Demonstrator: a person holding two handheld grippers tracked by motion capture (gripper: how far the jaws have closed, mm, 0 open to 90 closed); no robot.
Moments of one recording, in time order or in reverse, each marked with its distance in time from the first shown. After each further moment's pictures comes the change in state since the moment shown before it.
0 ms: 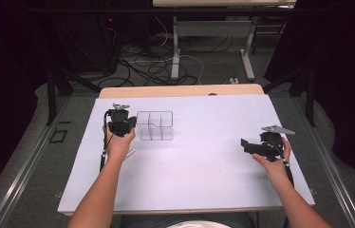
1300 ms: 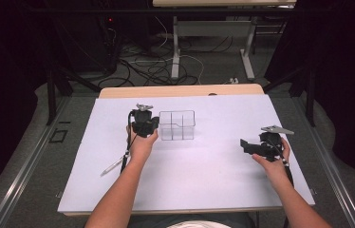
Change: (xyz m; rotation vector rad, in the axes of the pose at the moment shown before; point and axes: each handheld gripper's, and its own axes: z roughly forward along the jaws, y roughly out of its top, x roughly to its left) left arm -0.068 0.004 0.019 -0.019 -0.092 0.005; right arm 0.000 -0.001 0.002 0.009 0.005 -0.002
